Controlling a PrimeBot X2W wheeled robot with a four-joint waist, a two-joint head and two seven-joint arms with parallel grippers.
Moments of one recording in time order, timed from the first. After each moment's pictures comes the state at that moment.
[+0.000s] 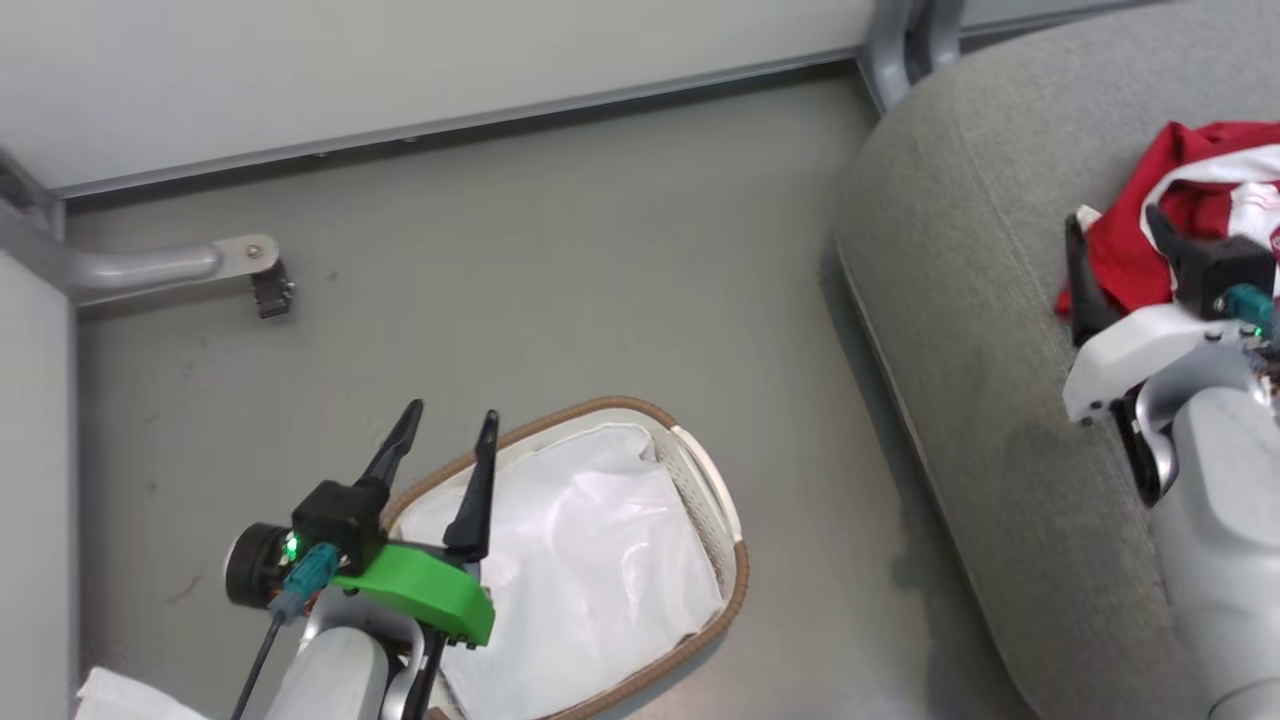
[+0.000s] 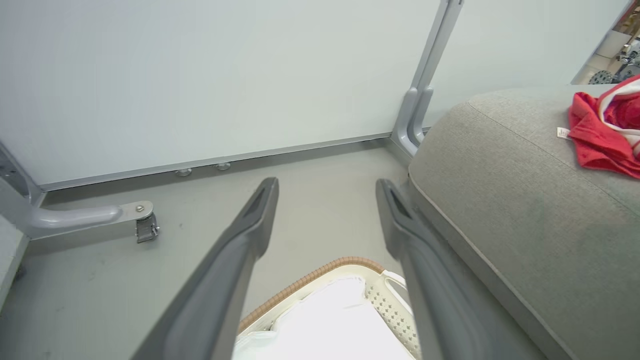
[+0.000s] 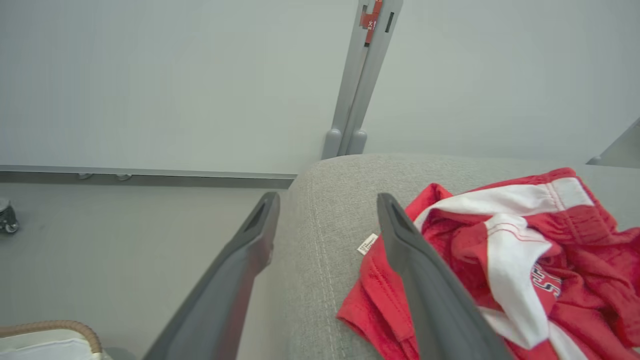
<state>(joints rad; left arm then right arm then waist) -0.24 0.11 -0.31 0.38 -0.29 -0.13 -0.26 -0.67 -0.21 -0.09 0.77 0.01 0.13 -0.26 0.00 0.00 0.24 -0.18</state>
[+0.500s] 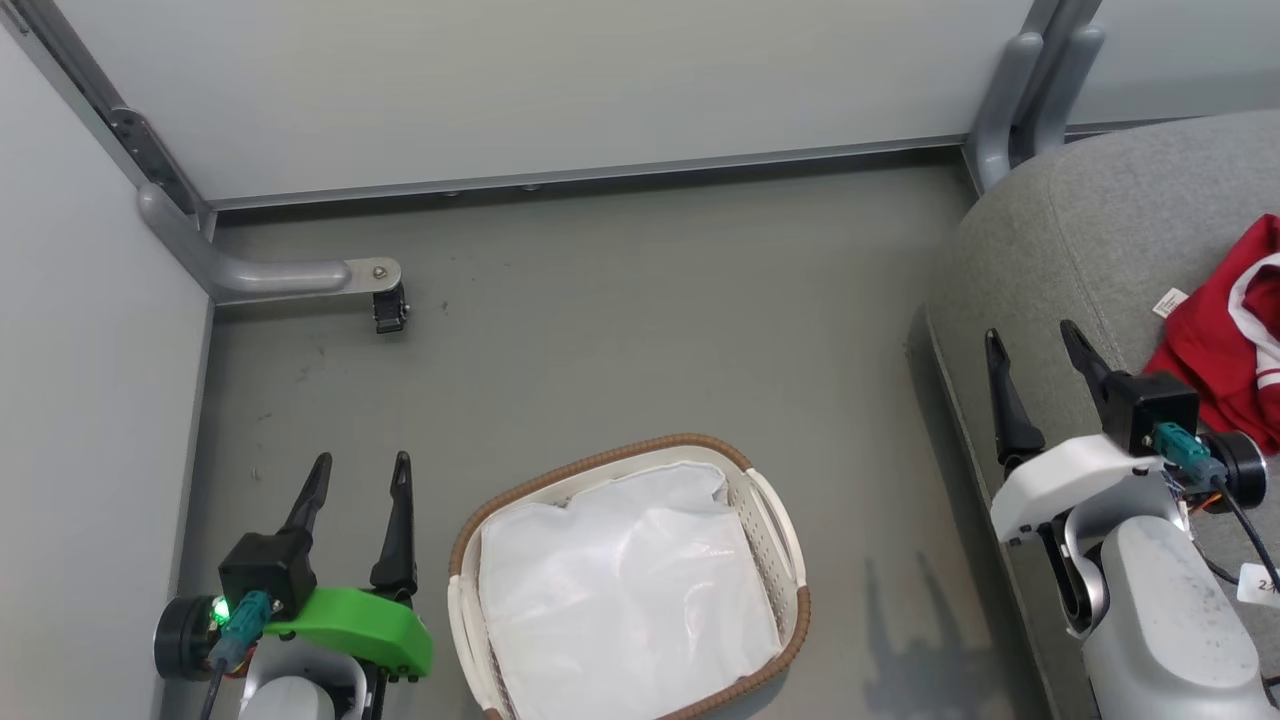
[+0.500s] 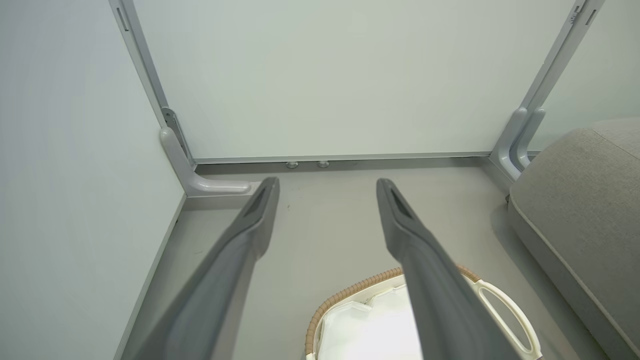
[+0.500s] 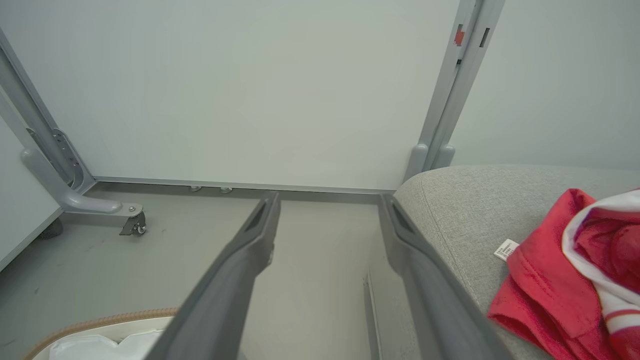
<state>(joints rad) -0.15 0.07 -0.09 0.39 -0.17 -0.13 -0.26 -0.39 -0.09 -0.08 0.51 0.04 0.13 -0.26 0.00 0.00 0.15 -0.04</state>
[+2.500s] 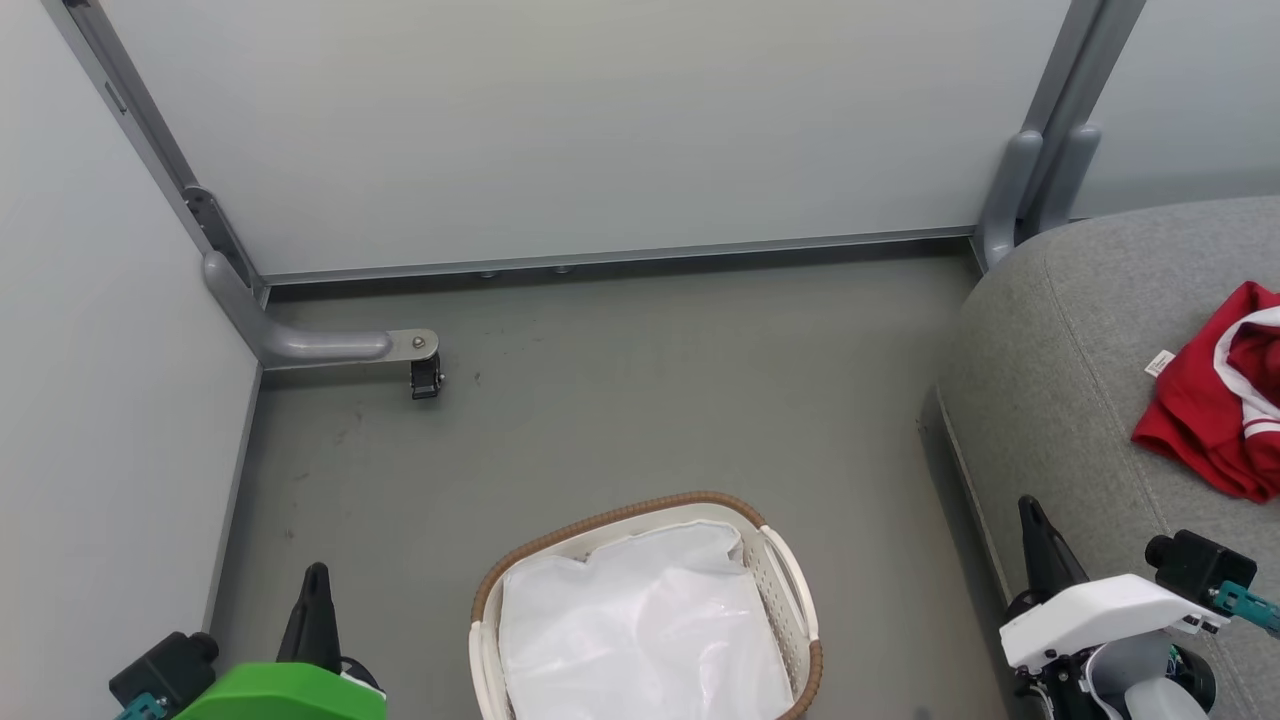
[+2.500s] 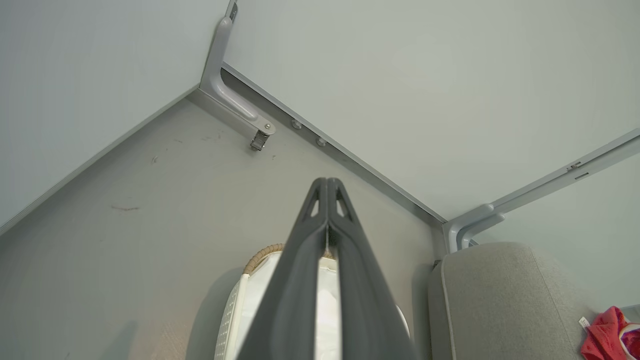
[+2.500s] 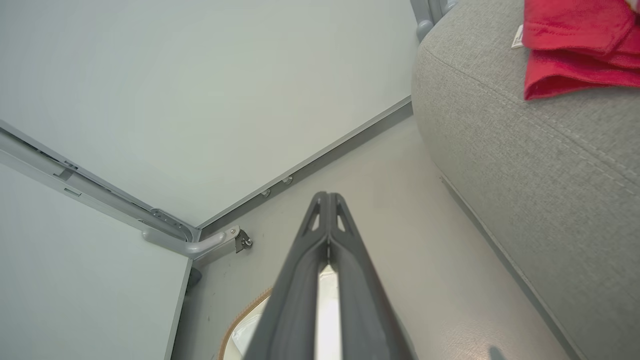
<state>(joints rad) -0.01 0.04 0.01 0.38 -0.73 -0.13 -0.13 -0.11 -0.04 -0.06 0.41 0.63 0.13 -0.13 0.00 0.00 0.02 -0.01</state>
